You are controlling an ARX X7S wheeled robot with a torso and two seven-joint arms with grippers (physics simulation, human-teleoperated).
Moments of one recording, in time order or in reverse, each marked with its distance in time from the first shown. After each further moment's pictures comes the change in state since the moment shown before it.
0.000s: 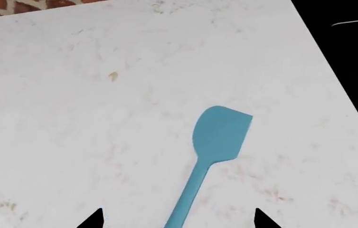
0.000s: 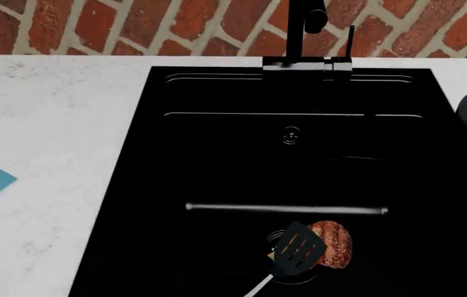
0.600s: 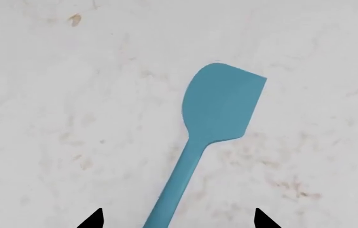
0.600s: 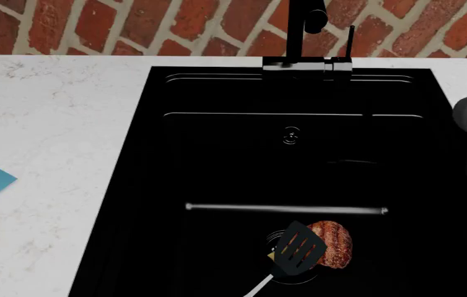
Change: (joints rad) left arm 0.141 0.142 0.068 -0.197 0.054 0.050 0.089; right arm -0.013 0.002 -0.024 0.024 -0.019 -0.029 -0.011
